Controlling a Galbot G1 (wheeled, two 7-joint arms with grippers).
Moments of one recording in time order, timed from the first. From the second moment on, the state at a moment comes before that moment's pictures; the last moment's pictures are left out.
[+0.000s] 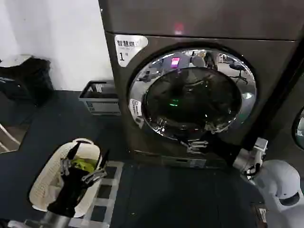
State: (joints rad) left arm 1.76 -1.52 -0.77 -2.41 -0.20 -0.09 0.35; right arm -1.05 1.05 0.56 2.11 0.56 -0.48 -0.68
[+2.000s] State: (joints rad) left arm 1.79 -1.55 -0.75 -2.39 -0.07 -0.03 0.41; right arm -0.50 1.22 -0.07 1.60 0.37 -0.33 -0.55
